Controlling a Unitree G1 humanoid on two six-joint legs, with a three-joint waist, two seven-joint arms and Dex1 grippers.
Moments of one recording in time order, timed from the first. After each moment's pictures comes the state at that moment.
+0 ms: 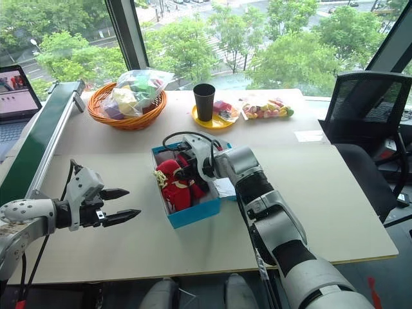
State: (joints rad) left arm -0.04 0.92 0.20 -0.42 -0.53 0.74 -0.89; right arm -1.10 -0.09 0.33 0.67 0.26 0.91 0.63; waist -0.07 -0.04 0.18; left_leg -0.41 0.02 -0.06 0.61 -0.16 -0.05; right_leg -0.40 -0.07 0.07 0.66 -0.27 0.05
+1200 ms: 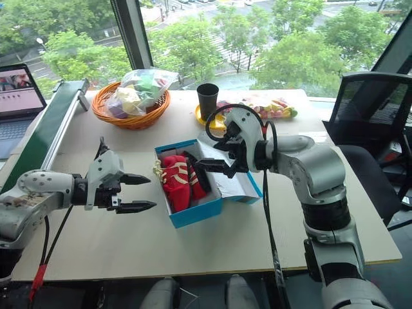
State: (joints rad) left arm -0.39 0.95 -0.06 -0.28 -0.47 0.67 -1.08; right arm -0.84 -0.42 0.01 -0.31 0.48 1.24 0.77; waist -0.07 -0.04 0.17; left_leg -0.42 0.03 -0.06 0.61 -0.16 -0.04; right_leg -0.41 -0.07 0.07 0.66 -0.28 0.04
